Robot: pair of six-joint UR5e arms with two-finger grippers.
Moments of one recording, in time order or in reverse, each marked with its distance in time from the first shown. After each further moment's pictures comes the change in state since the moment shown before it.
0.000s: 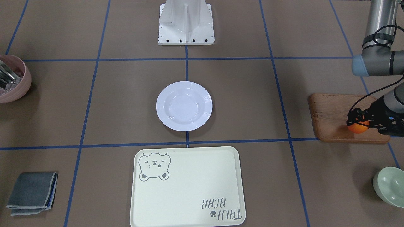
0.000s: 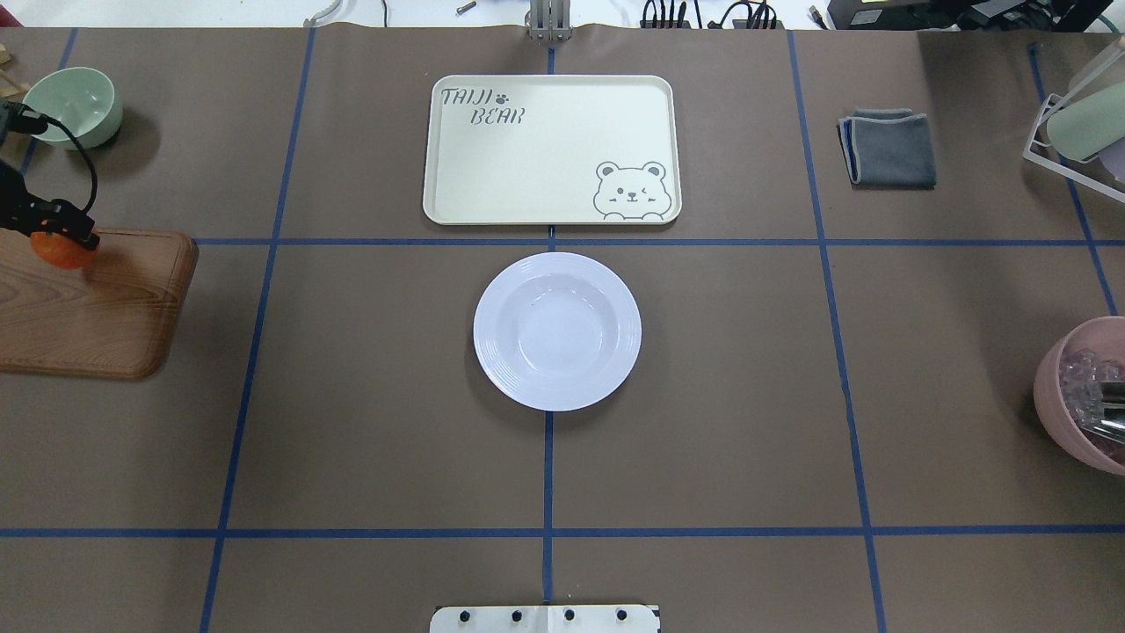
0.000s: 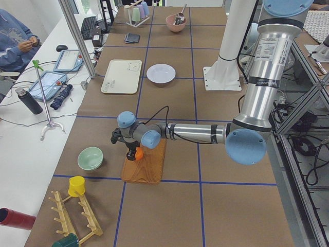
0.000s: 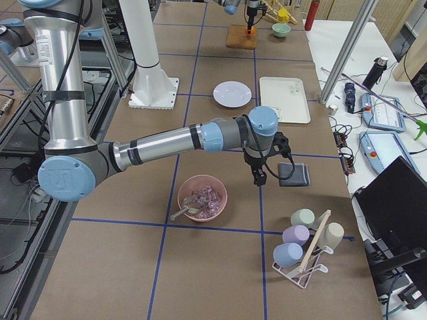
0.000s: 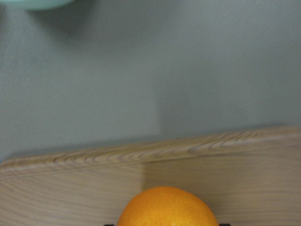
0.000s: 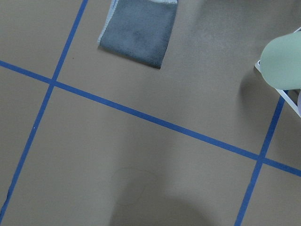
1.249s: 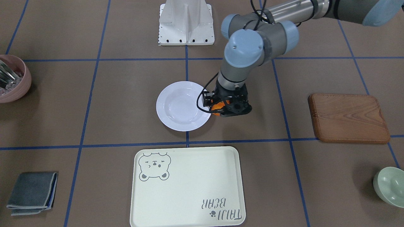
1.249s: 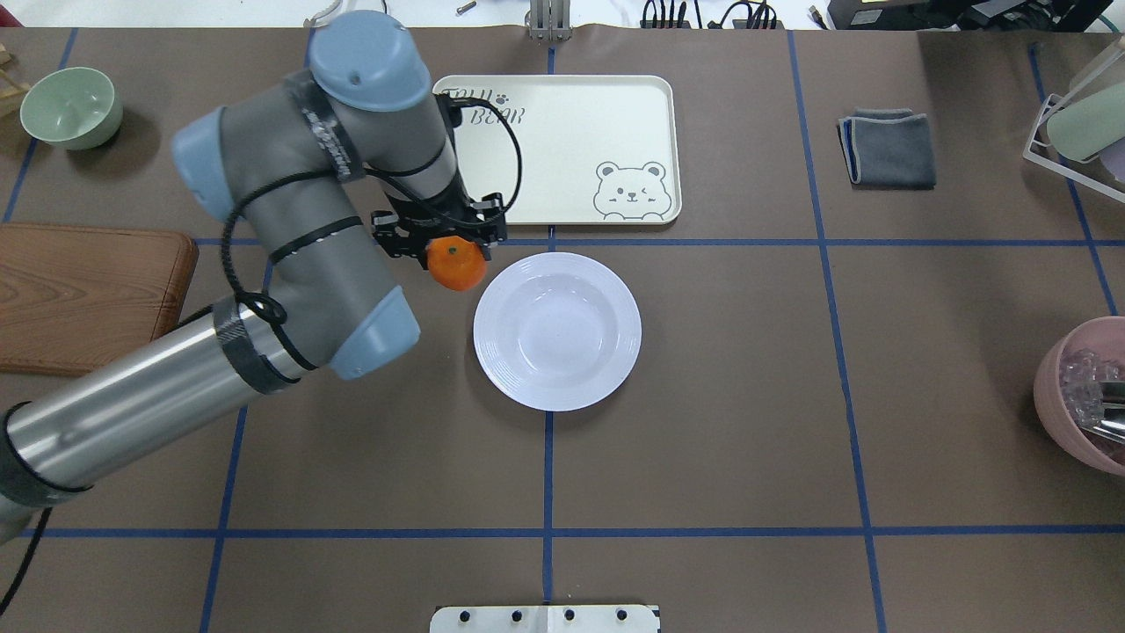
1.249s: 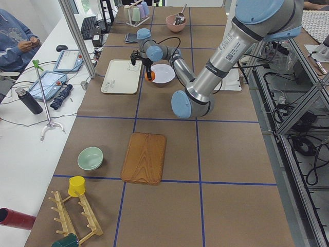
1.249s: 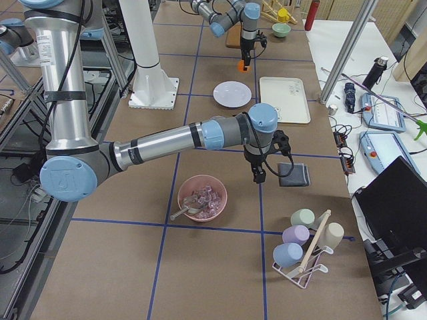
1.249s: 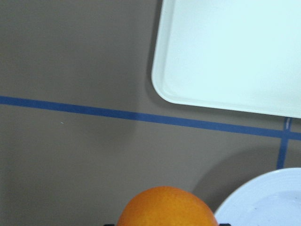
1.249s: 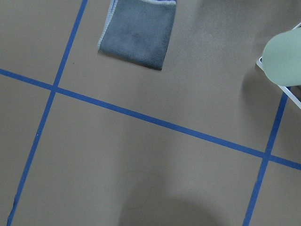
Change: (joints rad) left arm 0.492 -0.618 -0.107 0.441 0.209 -0.776; right arm -0.018 0.002 0.017 0.000 -0.006 0.072
